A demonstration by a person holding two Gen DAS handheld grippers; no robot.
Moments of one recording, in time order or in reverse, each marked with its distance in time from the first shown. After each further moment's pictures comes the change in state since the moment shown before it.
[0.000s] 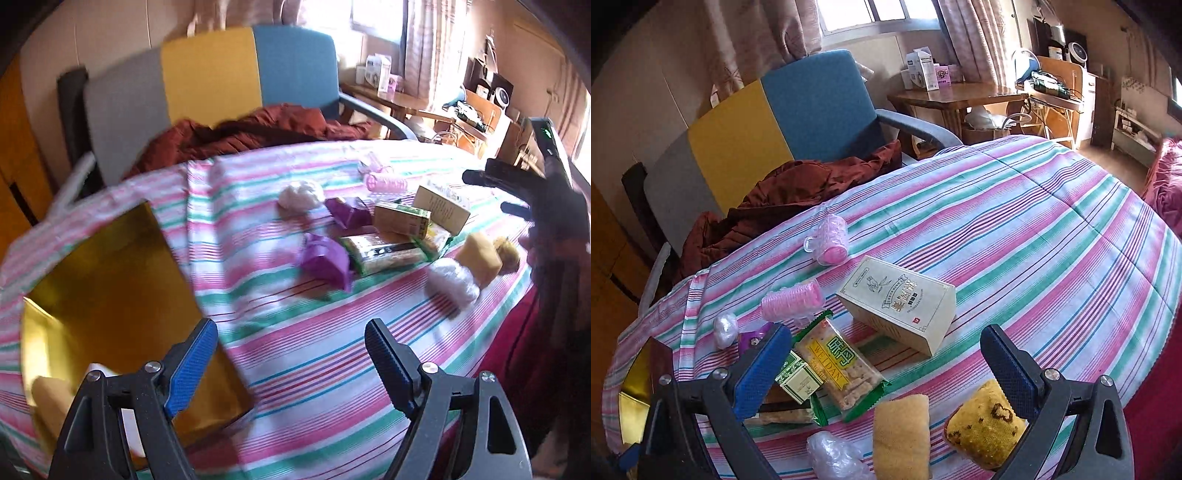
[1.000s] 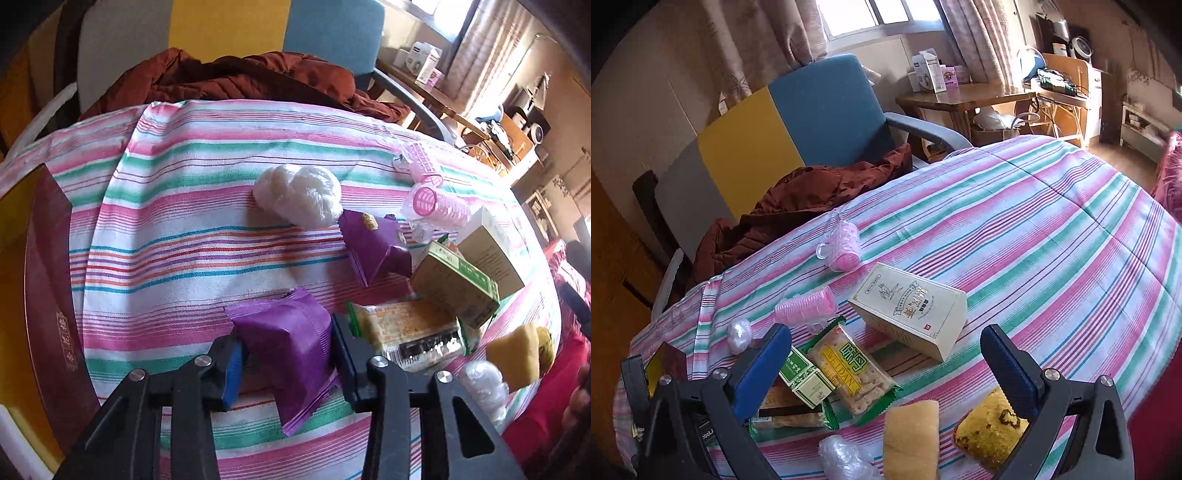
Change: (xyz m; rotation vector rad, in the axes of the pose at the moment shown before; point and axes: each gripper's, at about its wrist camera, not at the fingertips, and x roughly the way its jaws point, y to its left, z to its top) left arm 0.131 -0.002 0.054 -0.193 0.131 -0.066; right arm 0.000 -0.004 0.003 0.031 -0.005 0.043
